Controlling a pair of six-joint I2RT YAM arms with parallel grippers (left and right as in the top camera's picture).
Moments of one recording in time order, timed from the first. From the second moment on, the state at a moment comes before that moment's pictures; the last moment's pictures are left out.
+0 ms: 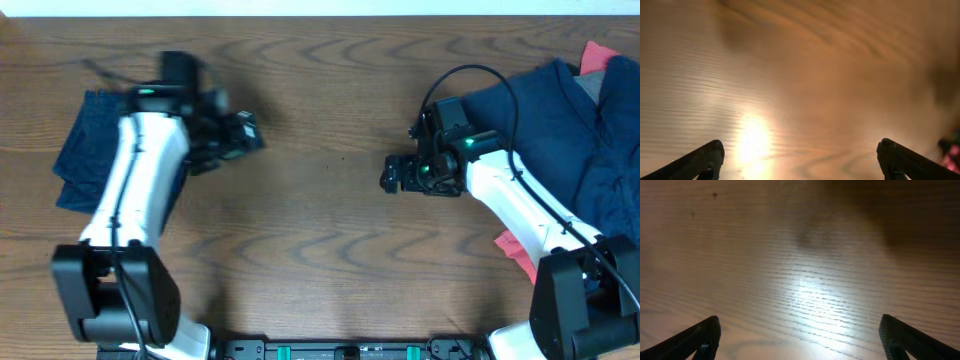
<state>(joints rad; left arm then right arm) -0.06 1.71 1.43 -1.09 0.30 -0.32 0.28 1.66 1.09 -0.74 -0.24 0.34</state>
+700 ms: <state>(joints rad) -0.26 1.63 1.36 -1.48 0.15 -0.29 0.07 1.49 1.05 -1.16 -0.24 0.32</state>
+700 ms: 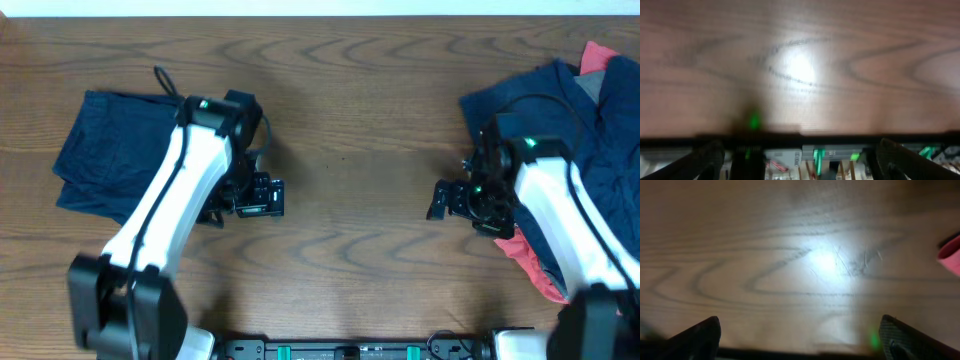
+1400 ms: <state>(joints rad) -0.26 0.60 0.75 -0.88 -0.06 -0.29 0.18 0.61 0.67 -0.76 0.05 0.38</state>
